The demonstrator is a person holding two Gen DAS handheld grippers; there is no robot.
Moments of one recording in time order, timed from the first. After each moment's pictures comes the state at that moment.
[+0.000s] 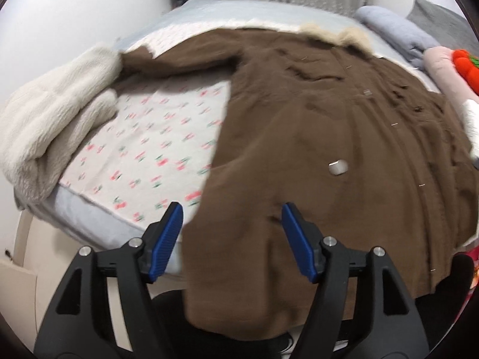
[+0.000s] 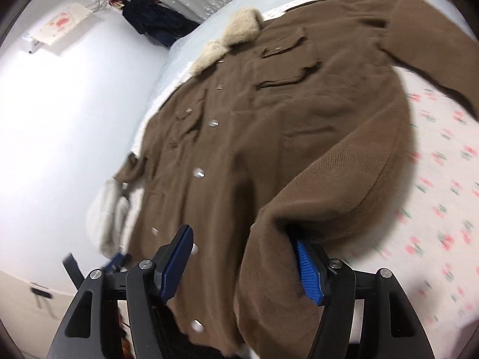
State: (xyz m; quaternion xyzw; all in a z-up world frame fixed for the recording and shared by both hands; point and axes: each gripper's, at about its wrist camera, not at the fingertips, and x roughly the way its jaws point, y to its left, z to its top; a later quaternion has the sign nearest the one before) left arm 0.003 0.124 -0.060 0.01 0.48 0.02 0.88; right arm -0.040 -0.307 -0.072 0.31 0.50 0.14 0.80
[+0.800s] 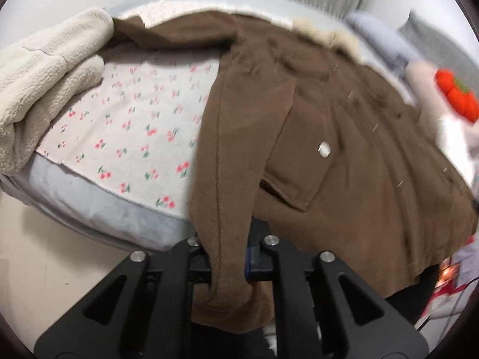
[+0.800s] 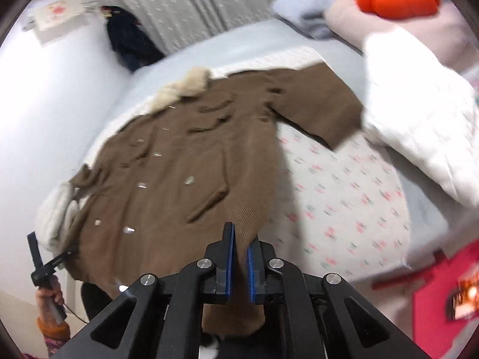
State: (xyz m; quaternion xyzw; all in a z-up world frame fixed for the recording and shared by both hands) left arm -0.013 0.140 -0.066 -0.05 0.52 -0.04 0.85; right arm -0.150 -0.392 -0.008 0.22 0.47 -0.02 0.86
